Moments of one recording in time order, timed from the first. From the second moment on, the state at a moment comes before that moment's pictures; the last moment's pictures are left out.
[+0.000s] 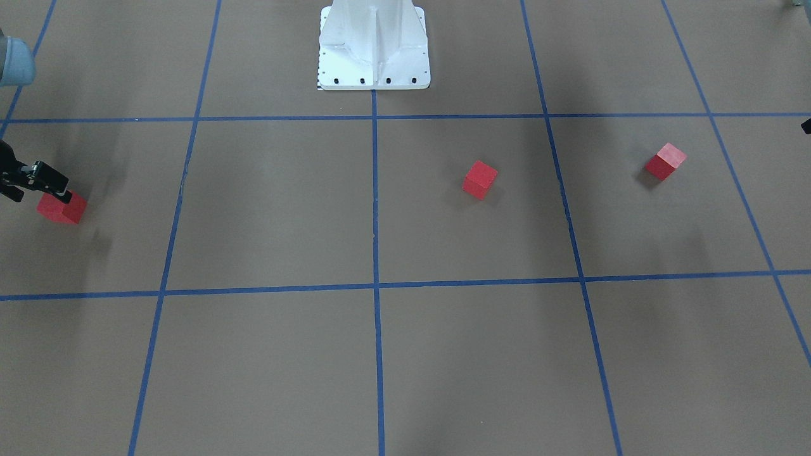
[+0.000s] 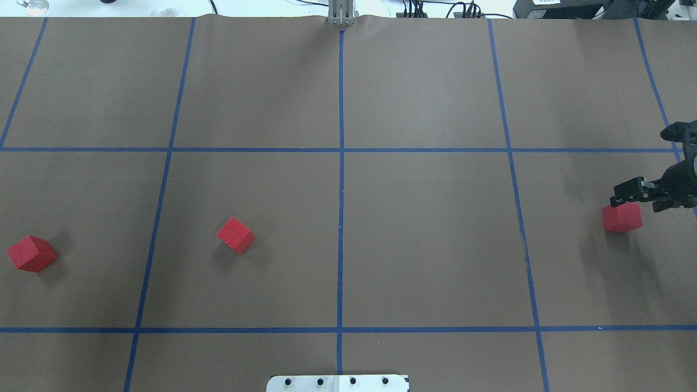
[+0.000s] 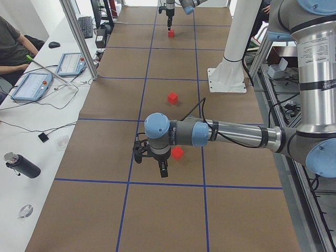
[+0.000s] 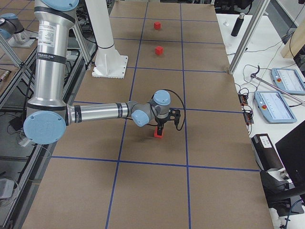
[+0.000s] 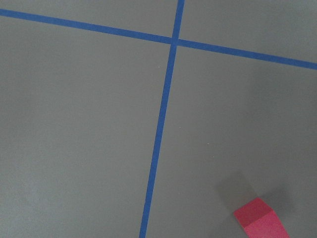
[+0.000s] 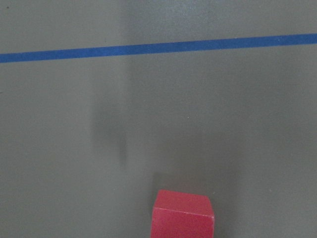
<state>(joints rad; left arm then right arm) -1.52 -1.40 -1.85 -1.49 -2.39 -0.21 1.02 -1.70 1.73 -1.06 2.23 0.86</state>
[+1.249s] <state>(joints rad) -1.52 -1.39 -1.88 -1.49 -2.39 -0.22 0.93 -1.66 1.74 -1.06 2.17 0.95</state>
